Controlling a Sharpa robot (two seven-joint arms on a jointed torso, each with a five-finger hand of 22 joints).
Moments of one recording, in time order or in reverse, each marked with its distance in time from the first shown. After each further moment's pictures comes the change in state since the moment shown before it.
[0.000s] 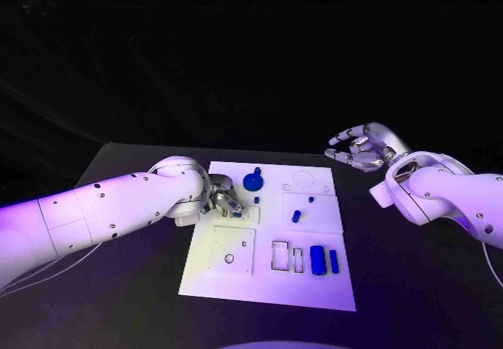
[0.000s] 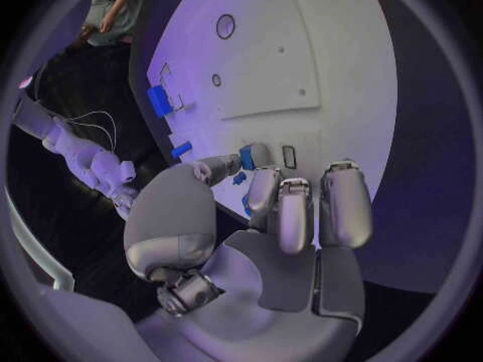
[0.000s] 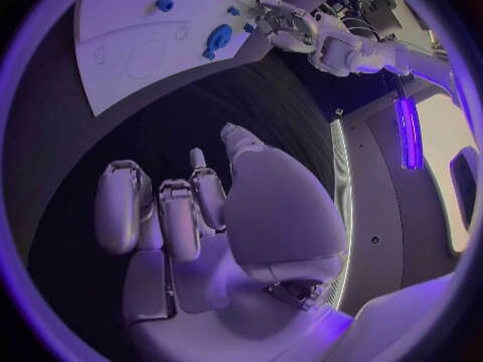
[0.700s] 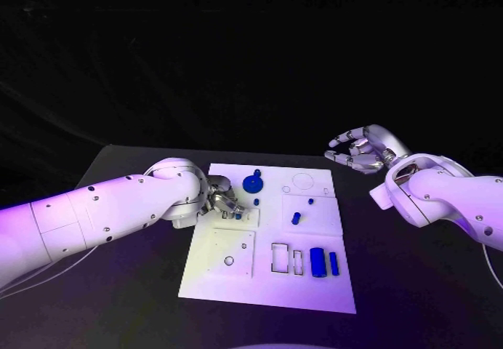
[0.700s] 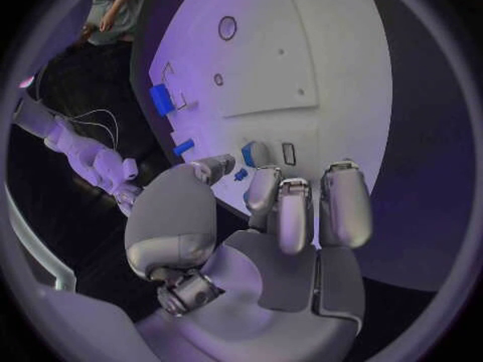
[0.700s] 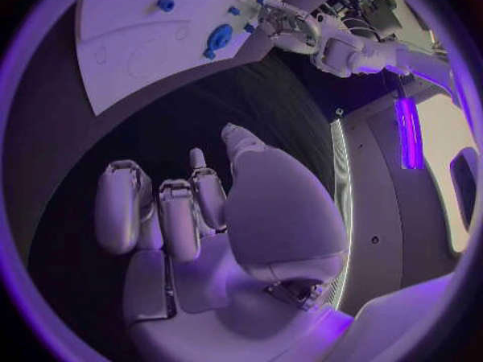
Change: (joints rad) left arm -0.003 -0.023 0.014 0.027 -0.002 -0.011 0.000; left_hand -0.020 -0.009 -0.166 0.066 -0.005 0.005 0.003 -0.011 0.002 0.000 0.000 -0.009 -0.012 0.004 -0.004 0.000 0.000 0.000 0.000 0.000 0.000 -0.002; right arm 0.000 -0.001 0.000 -0.001 0.000 -0.001 0.001; right_hand -0.008 0.000 0.000 0.000 0.000 0.000 0.000 0.000 0.000 0.000 0.000 0.000 0.000 0.000 0.000 -0.004 0.000 0.000 0.000 0.000 0.000 0.000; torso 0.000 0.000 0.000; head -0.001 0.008
